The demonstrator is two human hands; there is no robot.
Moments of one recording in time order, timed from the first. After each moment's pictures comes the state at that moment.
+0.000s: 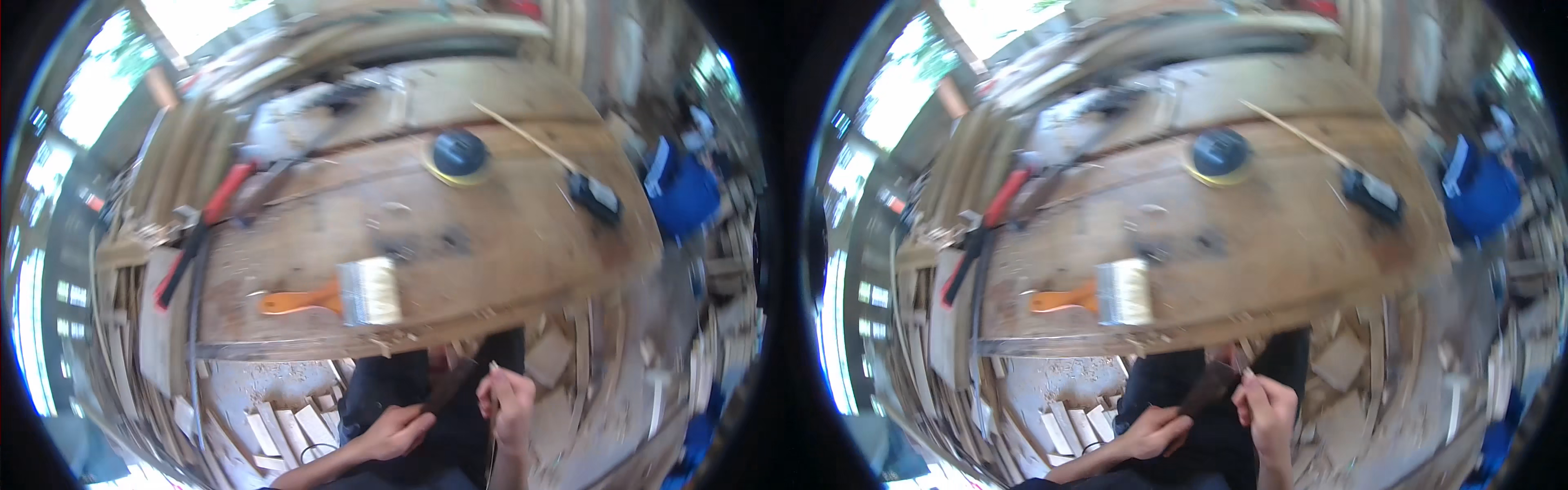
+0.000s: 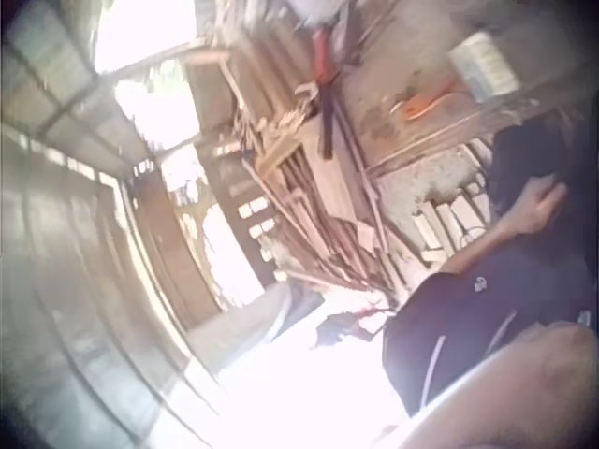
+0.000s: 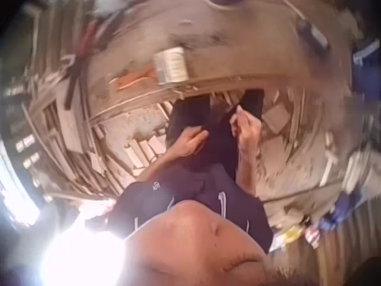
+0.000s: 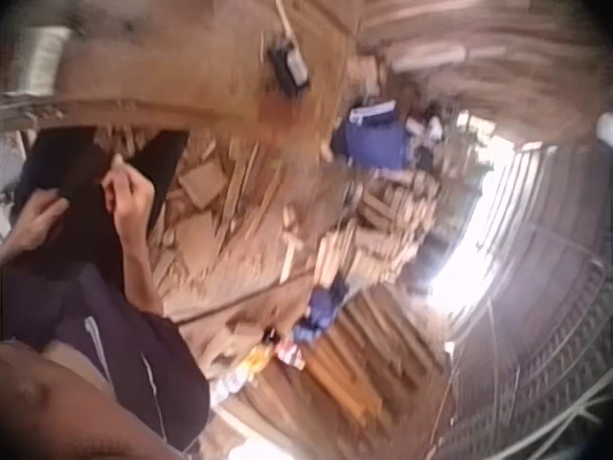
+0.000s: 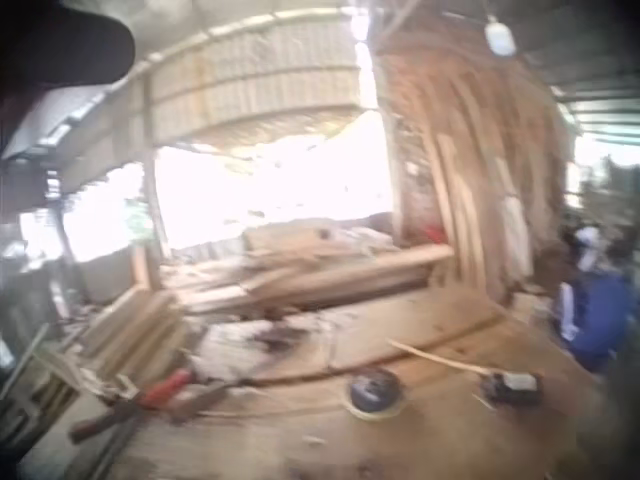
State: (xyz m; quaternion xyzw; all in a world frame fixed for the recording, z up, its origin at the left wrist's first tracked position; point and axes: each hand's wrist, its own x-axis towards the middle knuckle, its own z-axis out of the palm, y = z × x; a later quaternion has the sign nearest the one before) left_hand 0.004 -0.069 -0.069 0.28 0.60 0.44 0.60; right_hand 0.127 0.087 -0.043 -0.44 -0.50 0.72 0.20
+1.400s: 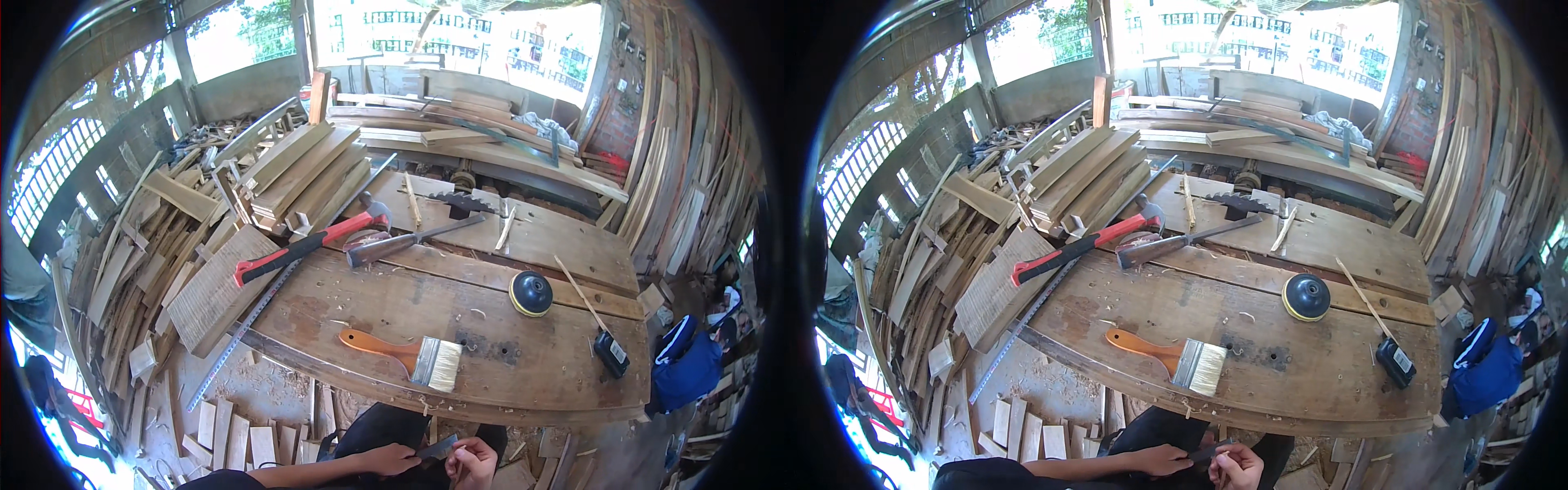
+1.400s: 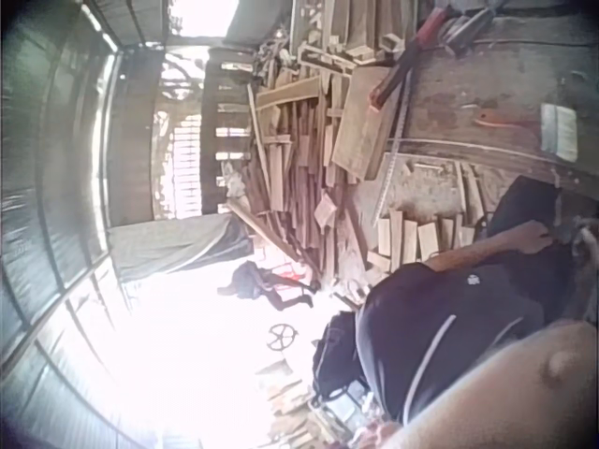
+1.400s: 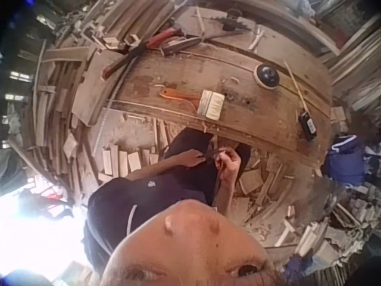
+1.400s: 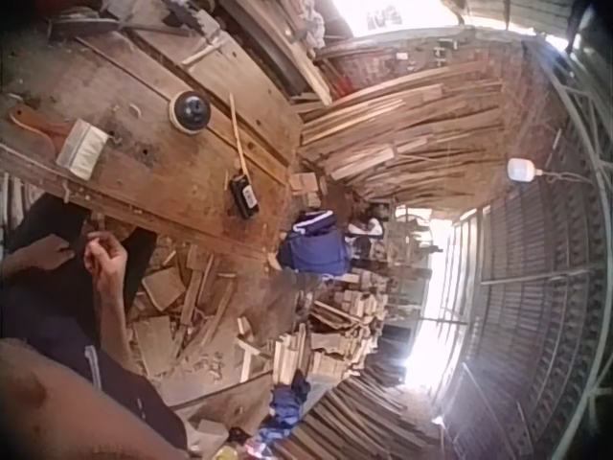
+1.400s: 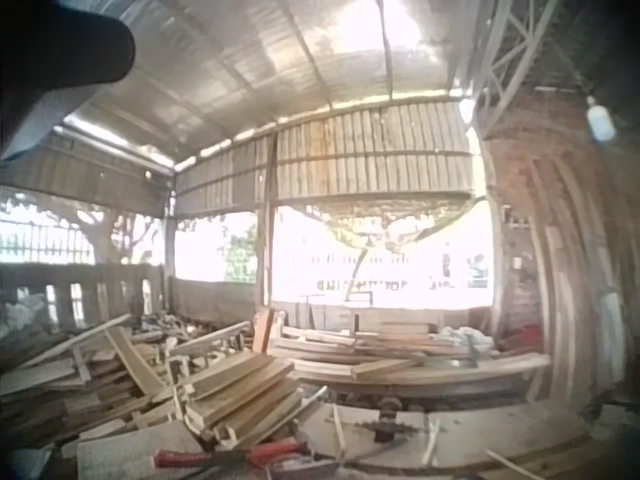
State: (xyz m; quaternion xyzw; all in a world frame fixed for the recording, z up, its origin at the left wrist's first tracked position) left_hand -0.008 -0.070 -0.149 0.31 0.69 0.30 0.58; right_hand 0.093 0.072 -0.056 -0.28 -0.43 0.84 0.17
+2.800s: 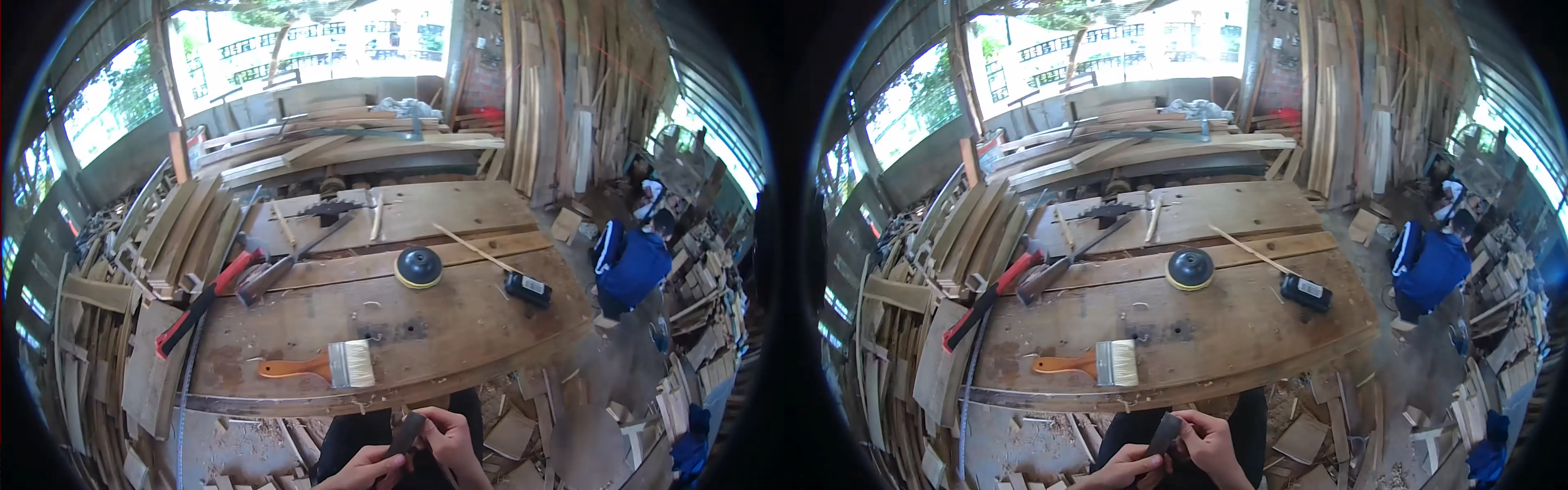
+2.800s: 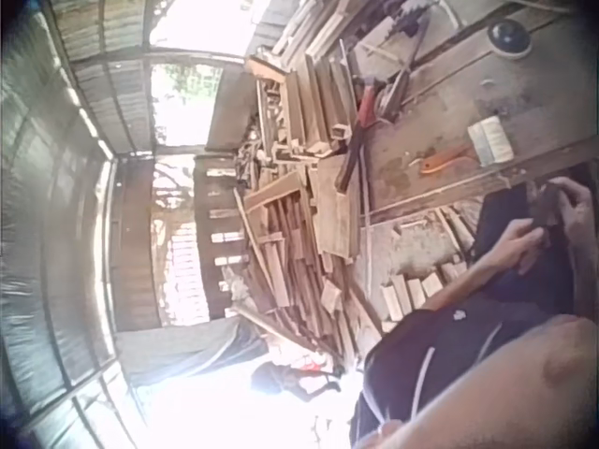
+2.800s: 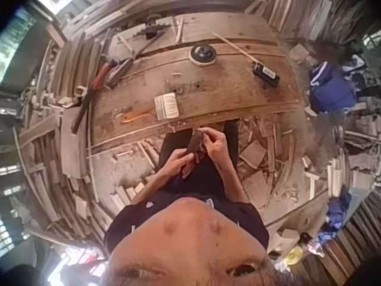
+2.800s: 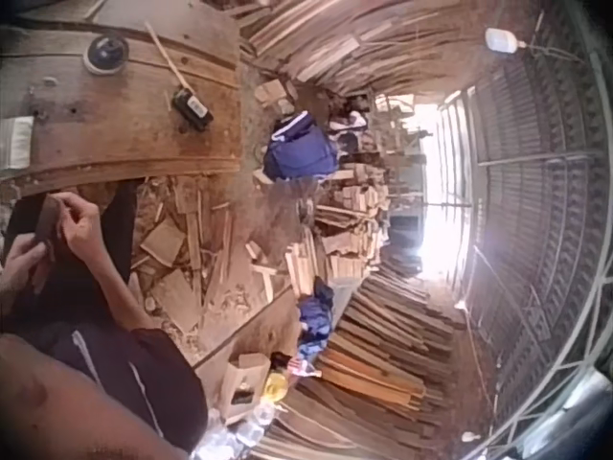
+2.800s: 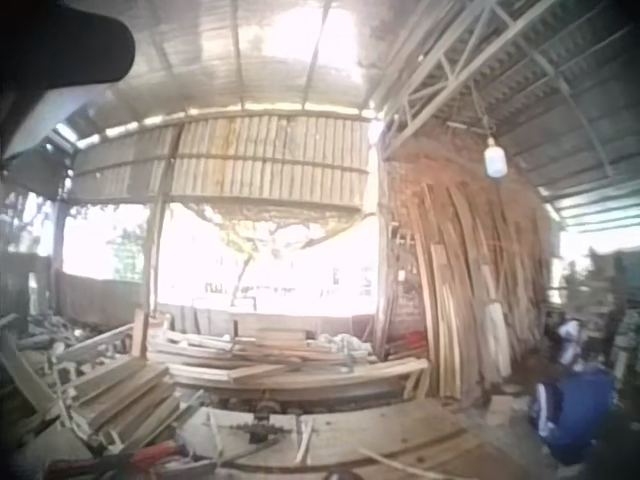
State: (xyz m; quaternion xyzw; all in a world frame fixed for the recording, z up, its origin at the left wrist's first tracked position) left_hand -0.011 -0.054 -0.032 0.23 0.41 0.62 0.63; right_hand 0.082 0.092 -0.029 -0.22 -0.57 0.76 0.20
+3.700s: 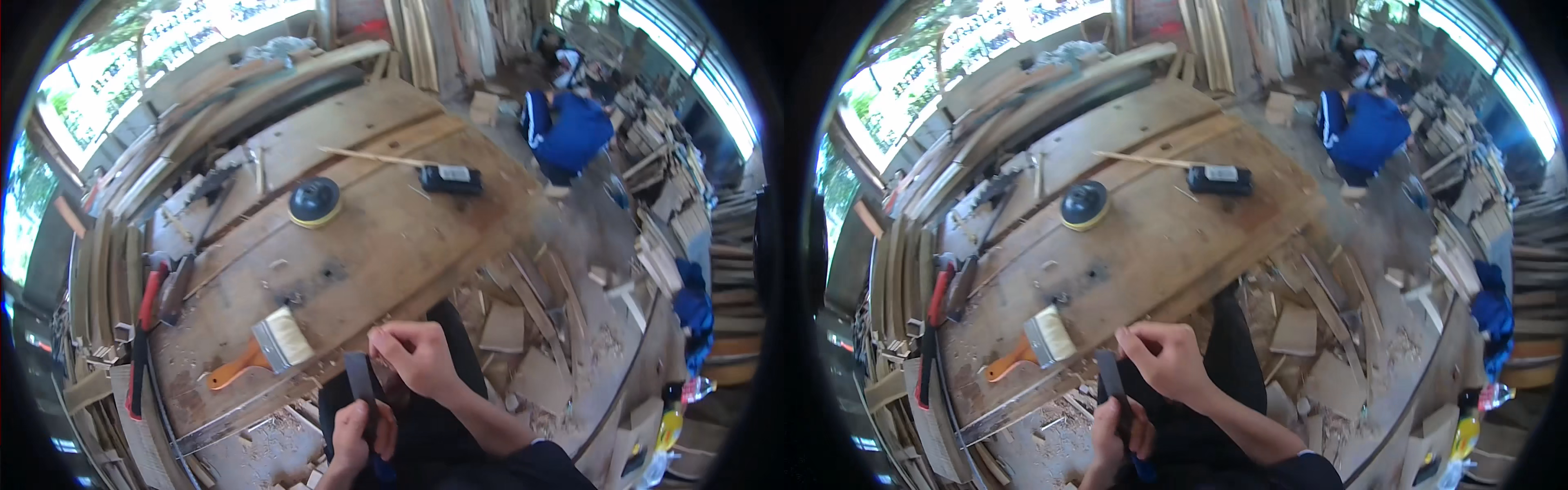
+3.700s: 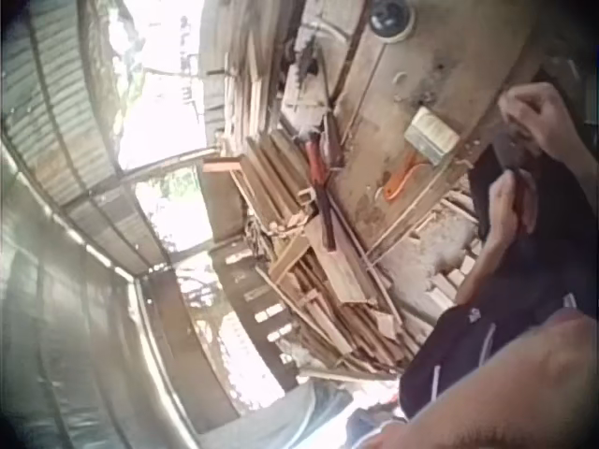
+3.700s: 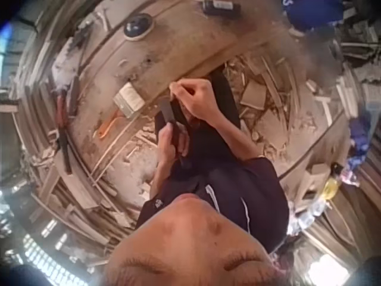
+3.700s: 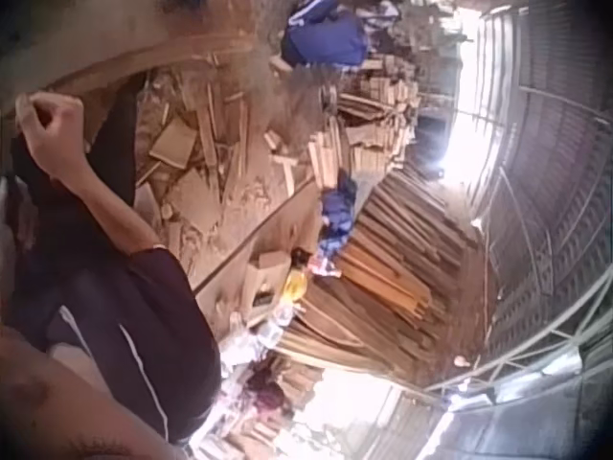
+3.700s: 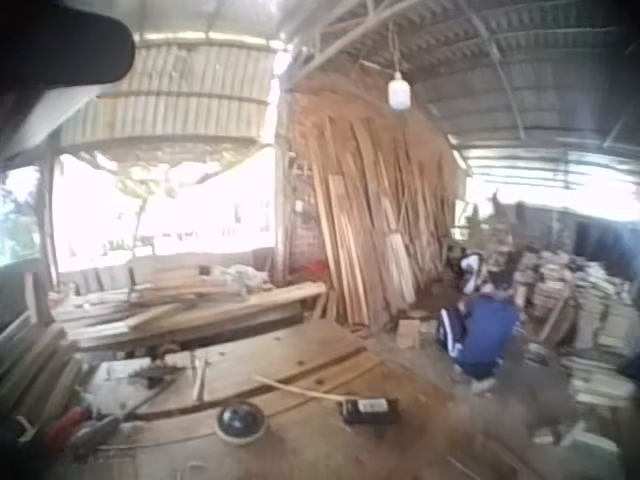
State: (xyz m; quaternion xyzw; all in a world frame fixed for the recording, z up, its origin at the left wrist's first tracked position) left_hand -0.002 -0.046 -0.036 0.15 0.36 0.69 0.61; right_hand 0.060 0.109 0.001 -0.28 -0.64 0.64 0.31
